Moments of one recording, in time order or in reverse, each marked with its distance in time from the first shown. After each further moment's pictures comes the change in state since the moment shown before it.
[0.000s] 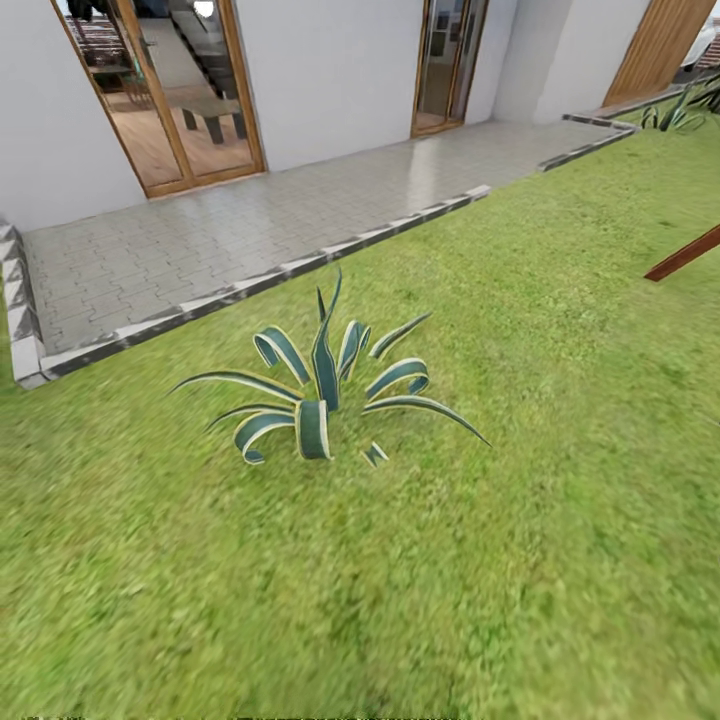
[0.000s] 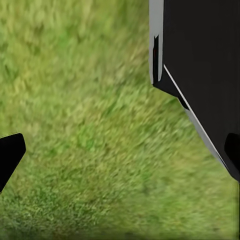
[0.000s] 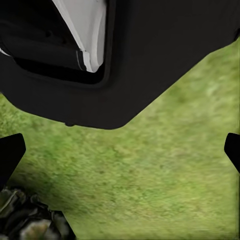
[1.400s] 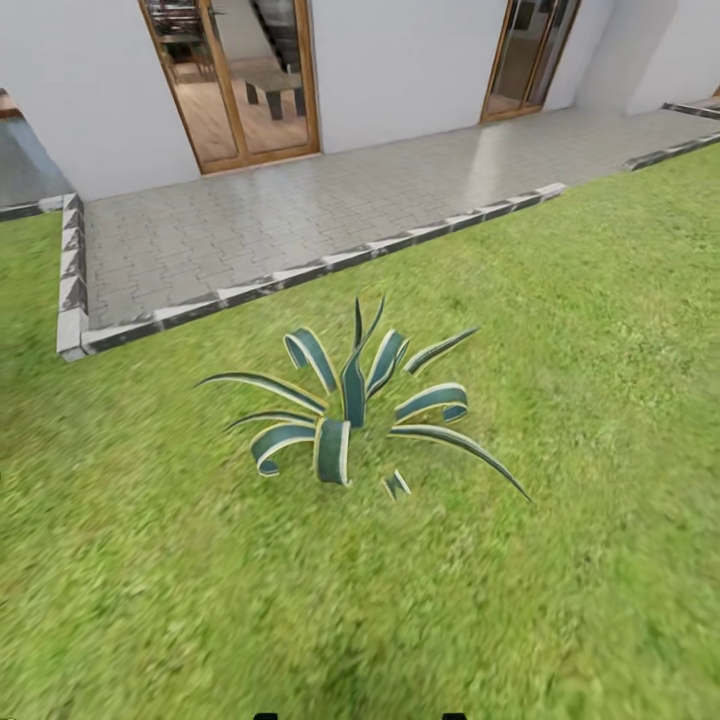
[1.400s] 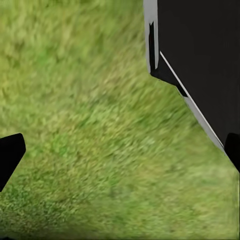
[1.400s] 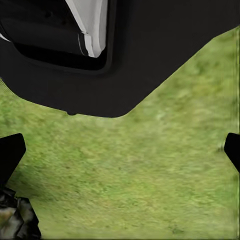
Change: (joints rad) left arm 0.000 0.001 -0.039 -0.001 -0.001 -0.016 0.001; right arm 0.000 0.000 -0.002 -0.001 -0.003 -0.004 0.000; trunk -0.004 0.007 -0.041
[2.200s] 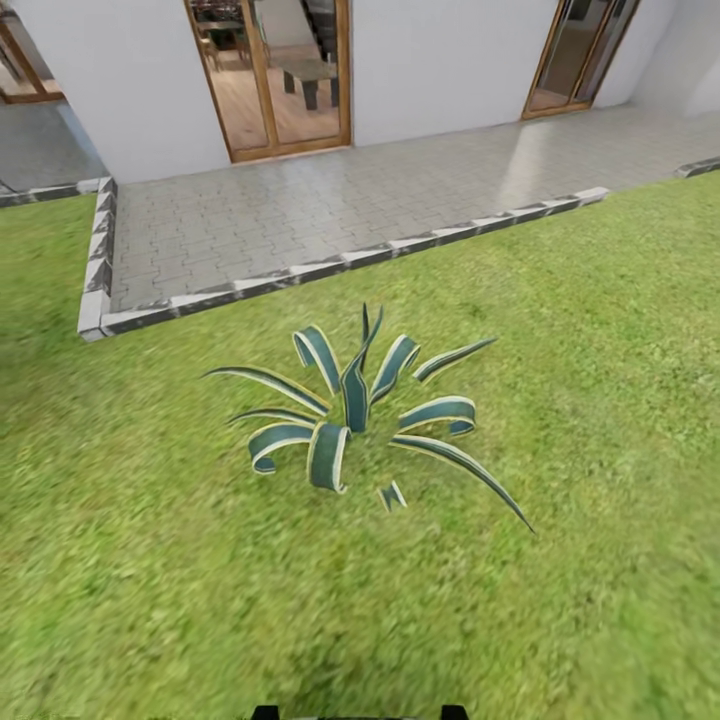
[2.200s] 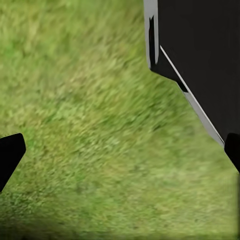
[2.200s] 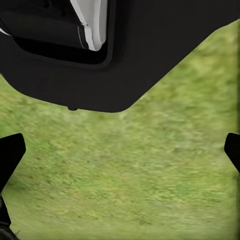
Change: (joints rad) left arm 0.000 0.000 0.000 0.000 0.000 -0.005 0.001; right arm 0.000 0.000 -0.002 0.000 -0.003 -0.001 0.000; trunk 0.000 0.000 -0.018
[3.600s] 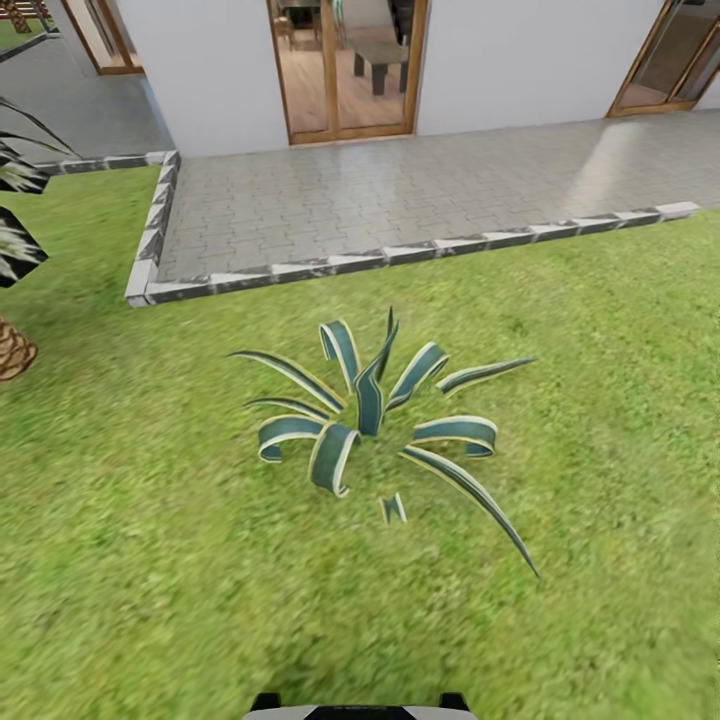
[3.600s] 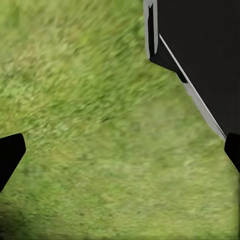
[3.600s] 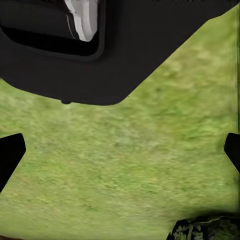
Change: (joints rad) left arm 0.000 -0.002 0.000 0.000 0.000 0.000 0.001; right arm 0.000 -0.012 -0.003 -0.006 0.003 -0.001 -0.008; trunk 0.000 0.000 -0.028
